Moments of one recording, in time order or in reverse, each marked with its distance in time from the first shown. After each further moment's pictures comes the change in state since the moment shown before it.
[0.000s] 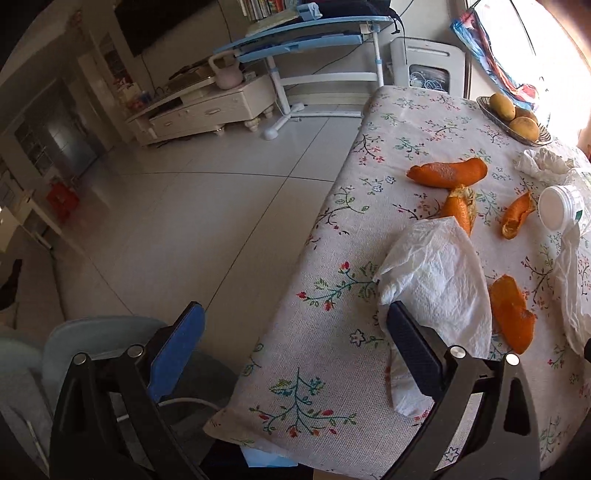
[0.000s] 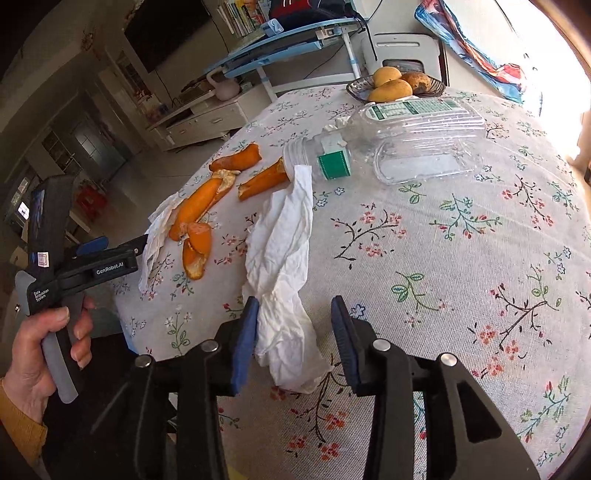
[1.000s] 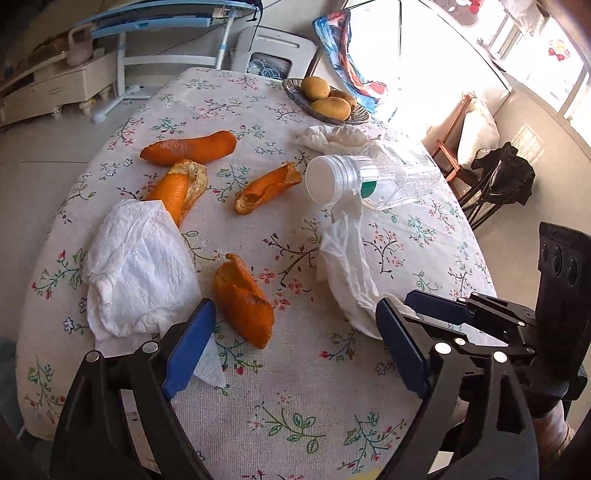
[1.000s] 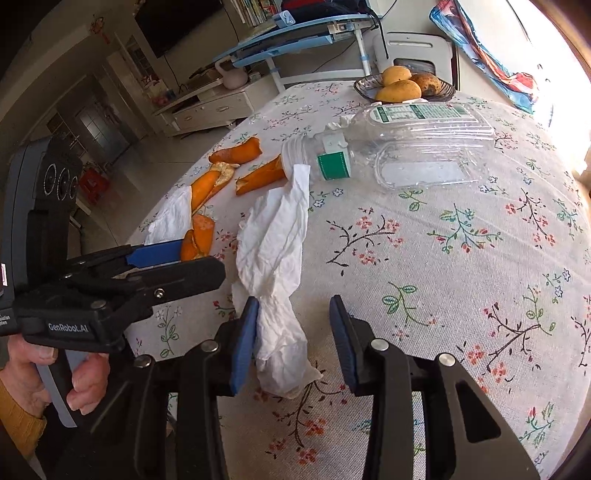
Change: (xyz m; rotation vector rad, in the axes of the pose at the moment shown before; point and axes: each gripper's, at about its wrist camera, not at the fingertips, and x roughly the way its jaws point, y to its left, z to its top) left arm -0.017 -0.086 -0.010 0.059 0.089 -0.731; right arm -0.001 -0.007 0.007 -0.045 0.036 -0.013
